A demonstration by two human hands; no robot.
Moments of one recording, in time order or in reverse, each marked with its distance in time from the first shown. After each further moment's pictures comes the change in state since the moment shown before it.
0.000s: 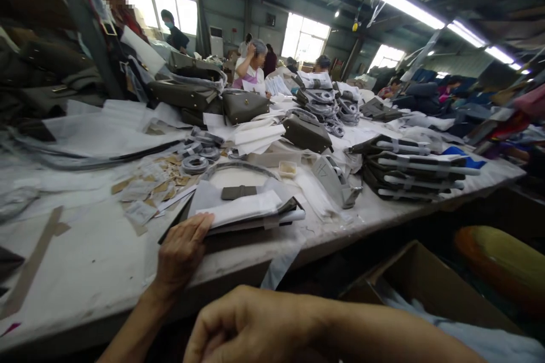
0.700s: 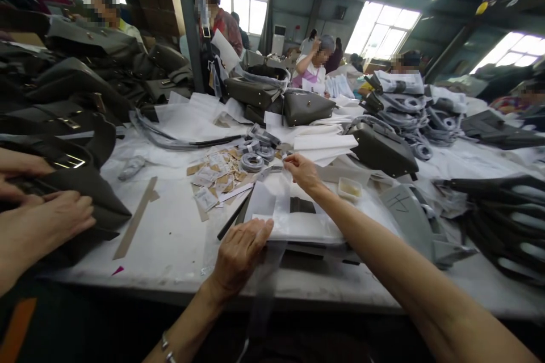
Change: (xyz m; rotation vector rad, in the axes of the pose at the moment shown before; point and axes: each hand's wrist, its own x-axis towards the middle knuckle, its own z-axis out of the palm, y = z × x) left_hand 0.003 0.006 -0.003 -0.125 0.029 -0.100; right_hand 0.137 -0.109 -0.234 -0.698 1.091 -0.374
